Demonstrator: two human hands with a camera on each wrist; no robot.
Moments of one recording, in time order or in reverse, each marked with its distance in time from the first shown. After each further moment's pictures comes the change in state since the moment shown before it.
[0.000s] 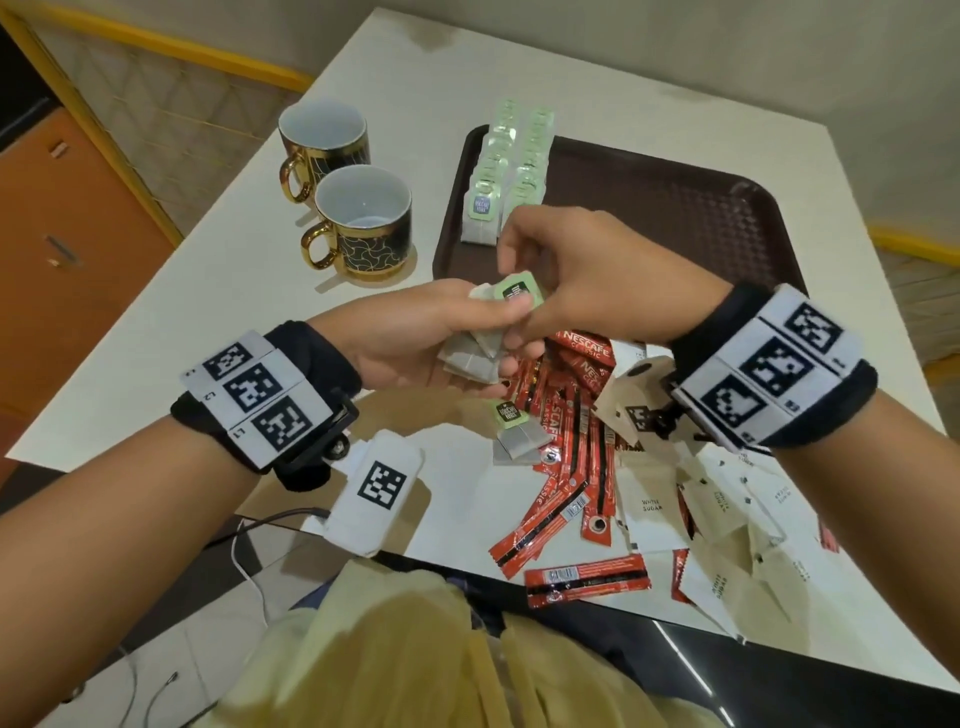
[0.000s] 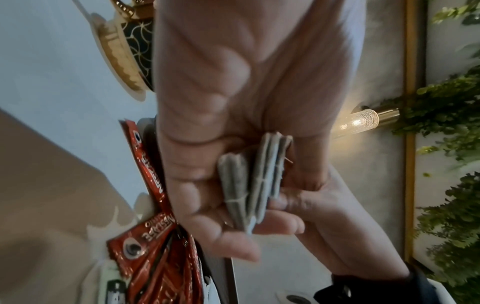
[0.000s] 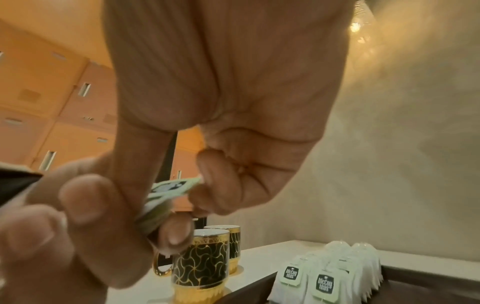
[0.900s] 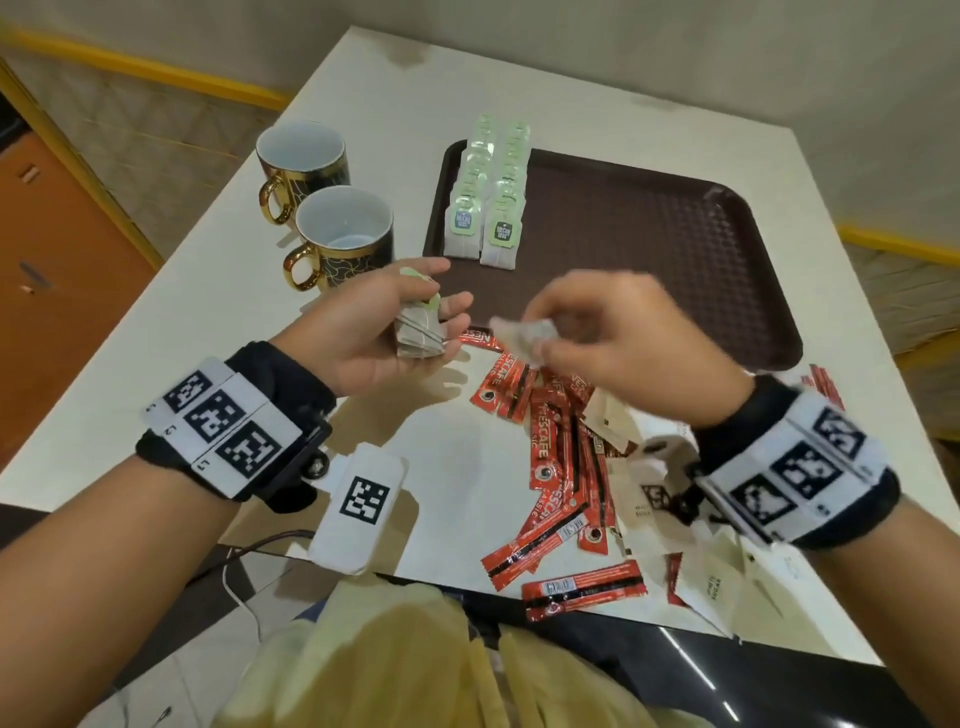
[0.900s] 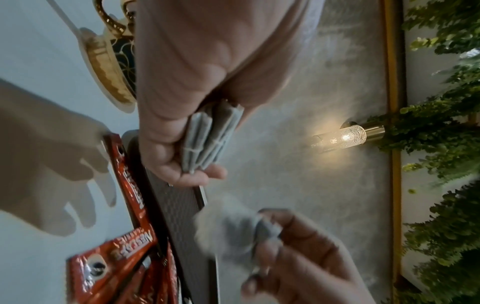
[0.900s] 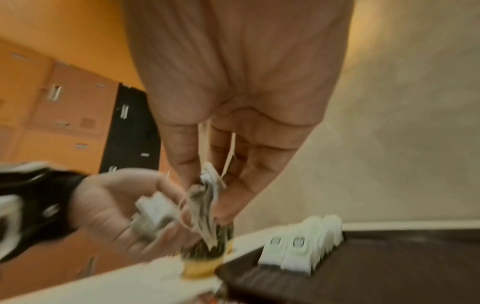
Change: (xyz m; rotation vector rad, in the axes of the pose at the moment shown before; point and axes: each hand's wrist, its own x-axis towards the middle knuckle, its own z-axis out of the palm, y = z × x) left_hand 0.000 0.005 -0.015 -0.458 0.423 0.079; right_hand -0.045 0.008 0.016 0.074 0.219 0.034
